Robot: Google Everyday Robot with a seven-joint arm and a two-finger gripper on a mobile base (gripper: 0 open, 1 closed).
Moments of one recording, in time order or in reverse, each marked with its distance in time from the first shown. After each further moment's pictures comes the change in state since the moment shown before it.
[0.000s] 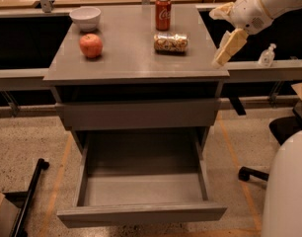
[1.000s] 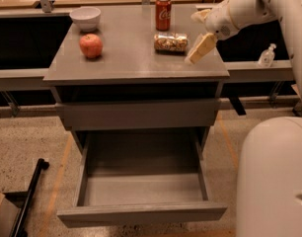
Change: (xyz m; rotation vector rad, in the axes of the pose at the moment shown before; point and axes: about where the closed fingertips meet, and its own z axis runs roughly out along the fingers) arm -0.006 -0.052 0.074 0.068 -0.107 0.055
